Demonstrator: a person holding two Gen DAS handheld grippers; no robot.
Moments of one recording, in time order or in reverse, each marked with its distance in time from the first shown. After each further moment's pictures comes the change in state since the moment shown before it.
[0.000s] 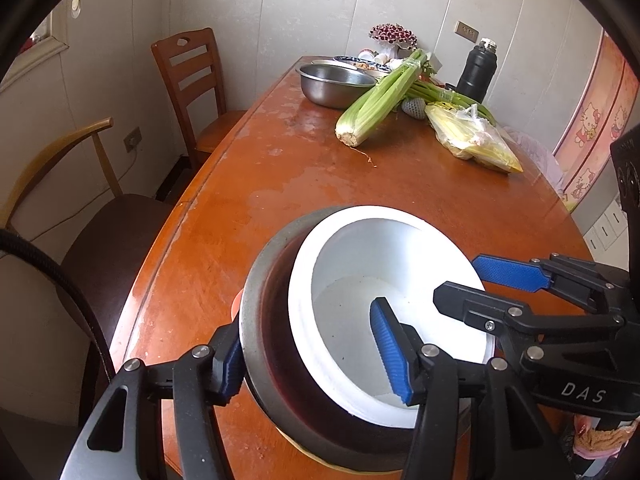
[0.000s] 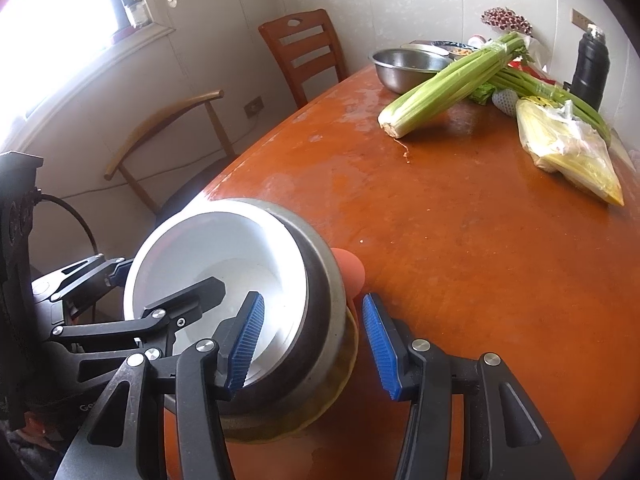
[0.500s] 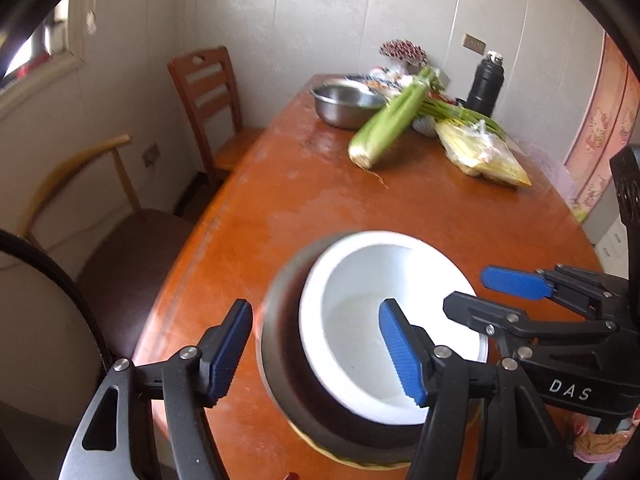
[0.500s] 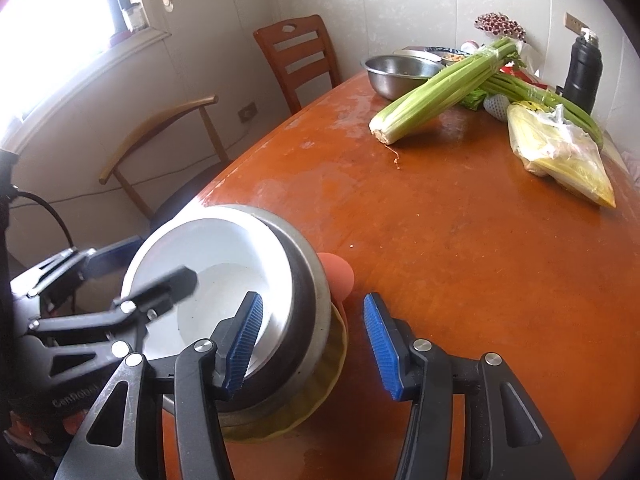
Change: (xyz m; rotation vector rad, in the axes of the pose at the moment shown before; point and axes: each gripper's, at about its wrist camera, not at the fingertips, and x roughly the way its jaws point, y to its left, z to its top) left arm -0.022 -0.002 0.003 0.001 -0.076 0.069; right arm -0.007 -0.002 -0.002 -0.002 -0.024 -0.026
